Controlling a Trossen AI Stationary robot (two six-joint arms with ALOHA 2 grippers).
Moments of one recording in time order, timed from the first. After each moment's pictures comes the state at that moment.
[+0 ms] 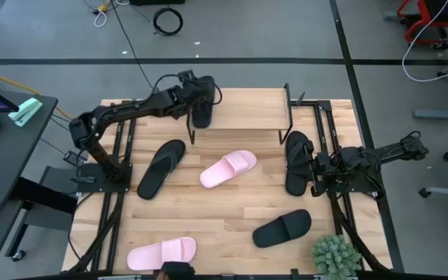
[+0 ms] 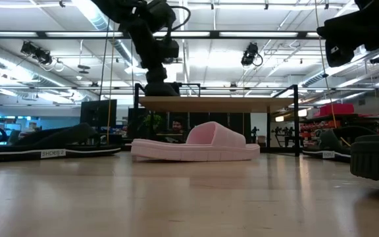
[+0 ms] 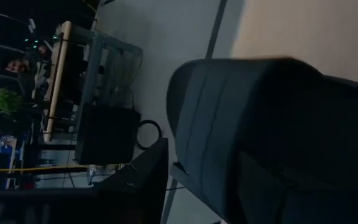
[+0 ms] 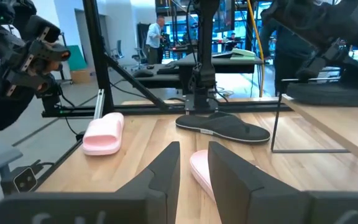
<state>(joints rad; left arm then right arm) 0.47 1.66 1.34 -0.40 -0.67 0.61 0.26 0.22 0.15 0.08 0.18 0.08</state>
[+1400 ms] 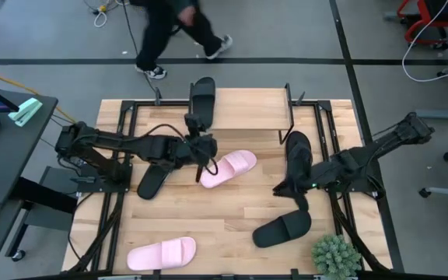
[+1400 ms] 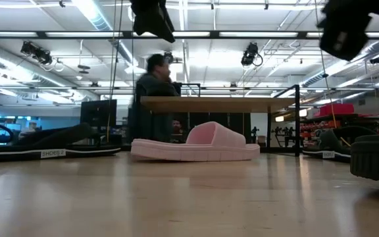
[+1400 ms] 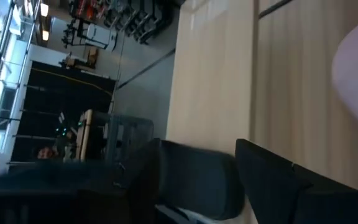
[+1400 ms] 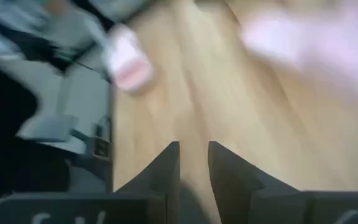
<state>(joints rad) -0.12 1.52 1.34 -0.56 -0.96 0.46 0.44 0.95 0.67 -0.30 0.17 0.84</state>
